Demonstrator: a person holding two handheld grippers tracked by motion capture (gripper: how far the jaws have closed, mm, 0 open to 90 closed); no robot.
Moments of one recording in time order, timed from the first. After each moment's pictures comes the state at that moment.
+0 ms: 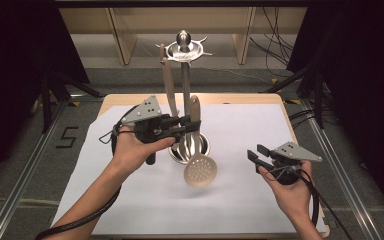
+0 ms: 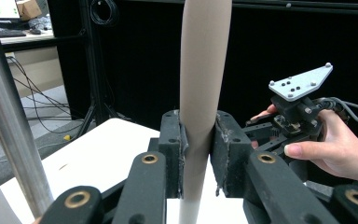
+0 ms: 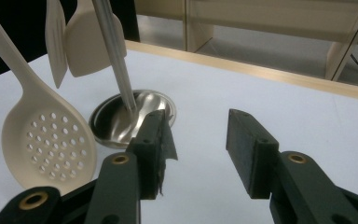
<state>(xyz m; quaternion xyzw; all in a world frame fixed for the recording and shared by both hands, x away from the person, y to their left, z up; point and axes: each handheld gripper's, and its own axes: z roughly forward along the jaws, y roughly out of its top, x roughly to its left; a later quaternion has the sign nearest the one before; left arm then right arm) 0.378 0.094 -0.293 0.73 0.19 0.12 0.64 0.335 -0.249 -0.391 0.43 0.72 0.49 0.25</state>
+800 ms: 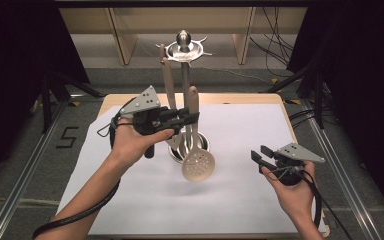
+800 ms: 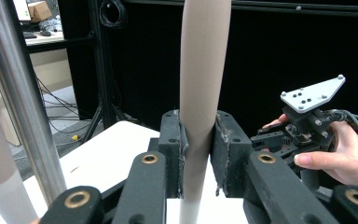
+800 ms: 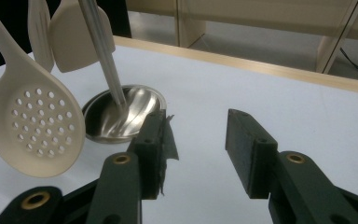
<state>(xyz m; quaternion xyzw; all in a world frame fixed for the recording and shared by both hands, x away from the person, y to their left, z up) 0.389 0.097 -0.280 0.73 0.19 0.14 0.64 0.335 -0.257 -0.393 0.44 0.71 0.48 0.27</state>
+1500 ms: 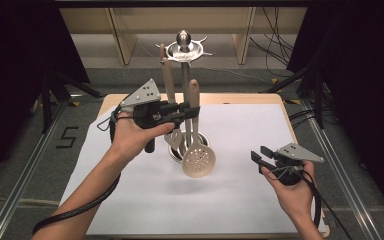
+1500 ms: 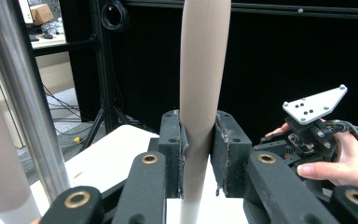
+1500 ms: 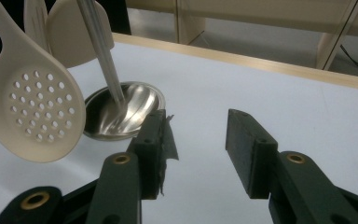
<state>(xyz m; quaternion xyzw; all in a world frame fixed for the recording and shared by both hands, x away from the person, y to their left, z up) 0.398 0.097 -0.268 0.74 0.18 0.15 0.63 0.335 -0.255 -0.396 0.45 0.71 0.48 0.25</state>
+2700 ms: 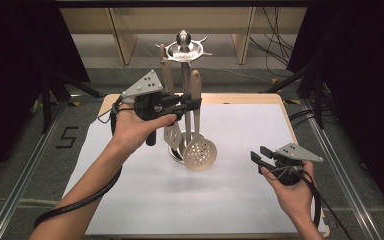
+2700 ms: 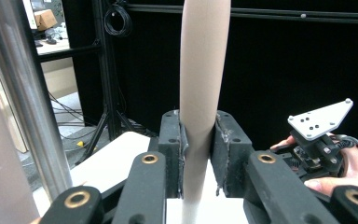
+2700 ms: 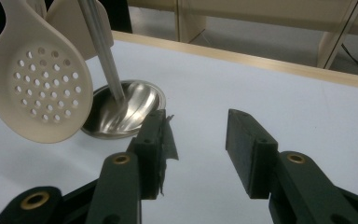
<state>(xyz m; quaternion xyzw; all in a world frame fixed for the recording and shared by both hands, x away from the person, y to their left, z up) 0.405 0.093 -0.254 0.73 0.18 0.15 0.64 0.333 -0.254 -0.395 0.46 0.72 0.47 0.24</state>
